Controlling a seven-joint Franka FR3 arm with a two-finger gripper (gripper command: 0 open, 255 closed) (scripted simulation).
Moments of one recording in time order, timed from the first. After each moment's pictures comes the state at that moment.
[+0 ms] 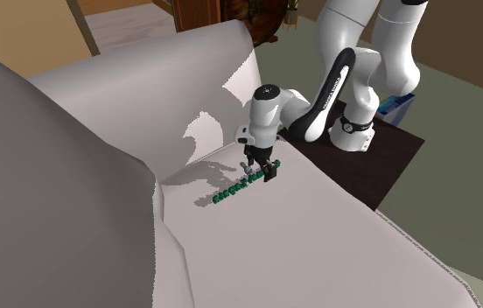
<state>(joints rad) -0.04 0.18 -0.22 -2.54 0.15 2.74 -0.25</state>
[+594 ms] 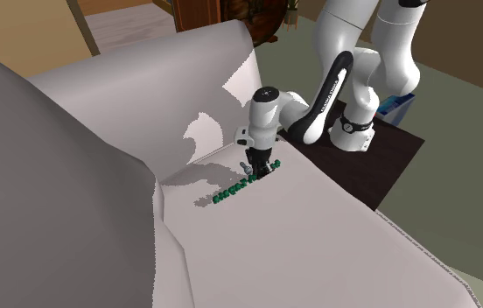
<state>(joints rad) -0.05 0.21 -0.21 -2.53 0.17 2.76 -0.26</state>
